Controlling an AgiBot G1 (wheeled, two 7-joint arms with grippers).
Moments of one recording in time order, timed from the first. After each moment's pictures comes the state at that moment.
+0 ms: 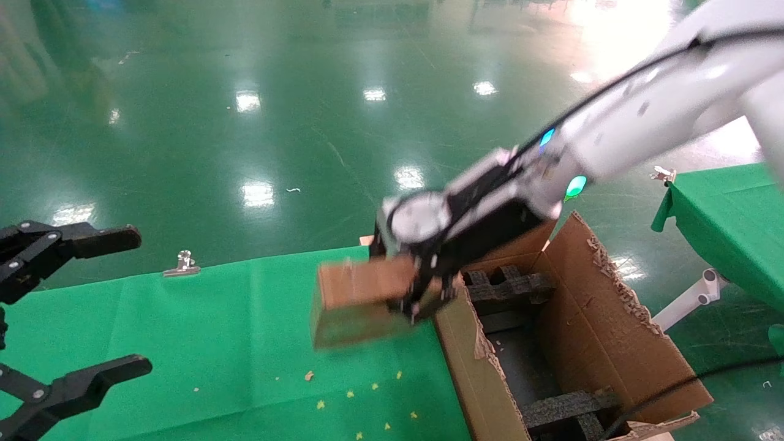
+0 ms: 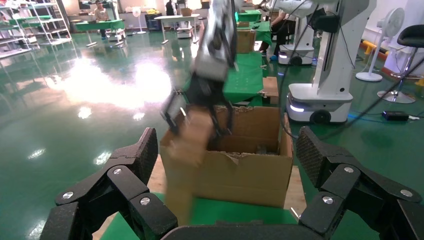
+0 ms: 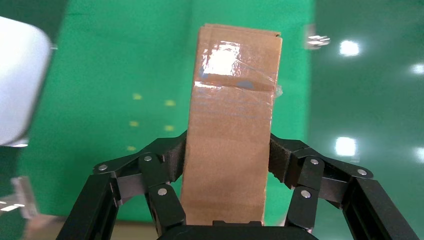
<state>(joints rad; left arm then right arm) -1.09 0.58 0.36 -1.24 0.66 1.45 -0.14 1.90 -0.92 -1.04 0.85 -1.35 -1.58 -0.03</state>
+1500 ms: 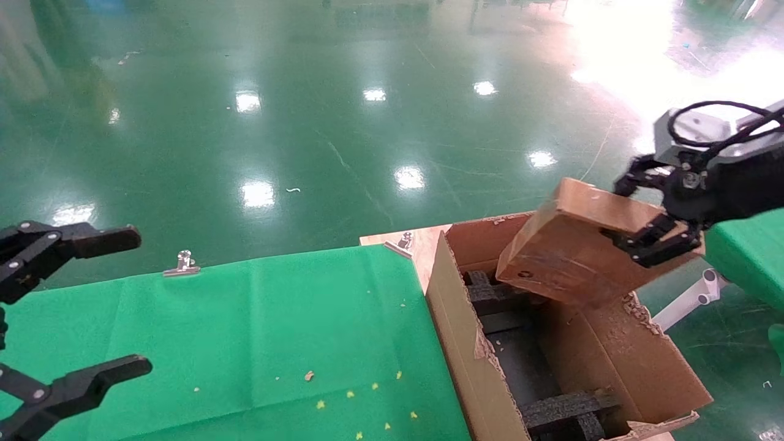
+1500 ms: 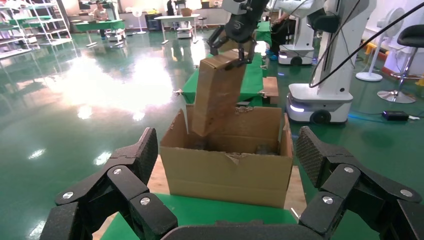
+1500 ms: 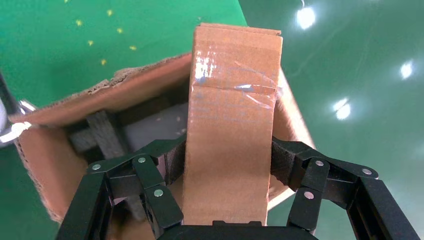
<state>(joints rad) -1.09 0.58 0.36 -1.24 0.66 1.45 -0.14 2.41 -0.53 -1.66 0.63 -1.18 -1.57 0.01</state>
